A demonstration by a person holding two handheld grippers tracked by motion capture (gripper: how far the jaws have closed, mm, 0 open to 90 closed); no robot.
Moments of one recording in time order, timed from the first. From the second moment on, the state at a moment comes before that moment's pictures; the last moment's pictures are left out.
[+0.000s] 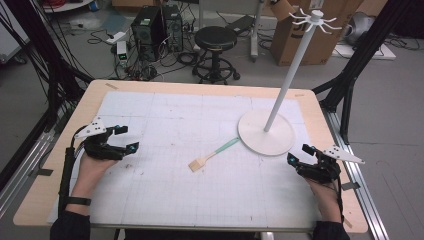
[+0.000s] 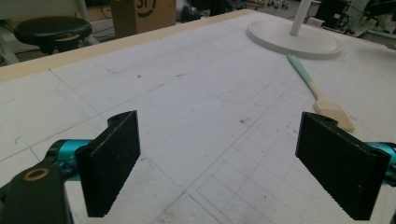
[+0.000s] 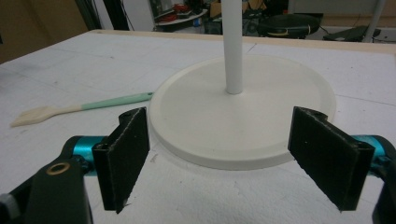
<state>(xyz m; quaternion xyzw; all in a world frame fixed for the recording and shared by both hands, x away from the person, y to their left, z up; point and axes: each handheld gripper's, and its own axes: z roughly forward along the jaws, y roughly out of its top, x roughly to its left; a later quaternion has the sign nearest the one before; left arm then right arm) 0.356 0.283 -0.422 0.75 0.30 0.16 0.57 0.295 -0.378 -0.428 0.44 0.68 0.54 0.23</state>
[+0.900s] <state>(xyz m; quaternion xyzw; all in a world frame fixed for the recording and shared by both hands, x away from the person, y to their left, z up) 0.355 0.289 -0.420 0.74 0.31 0.15 0.58 0.300 -0.380 -0.430 0.44 0.68 0.53 0.23</state>
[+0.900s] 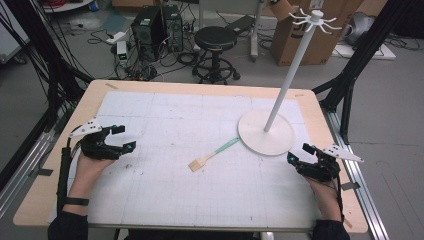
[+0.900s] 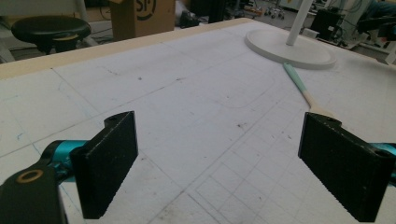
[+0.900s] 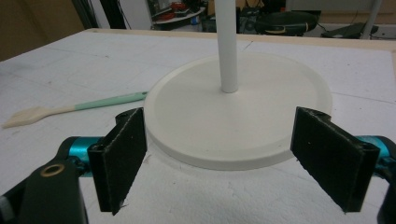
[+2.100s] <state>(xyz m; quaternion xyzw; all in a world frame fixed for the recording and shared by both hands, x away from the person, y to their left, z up) 0.353 0.280 -0.413 0.74 0.30 0.14 0.59 0.299 -0.381 -0.426 0.44 0.68 0.54 0.23</state>
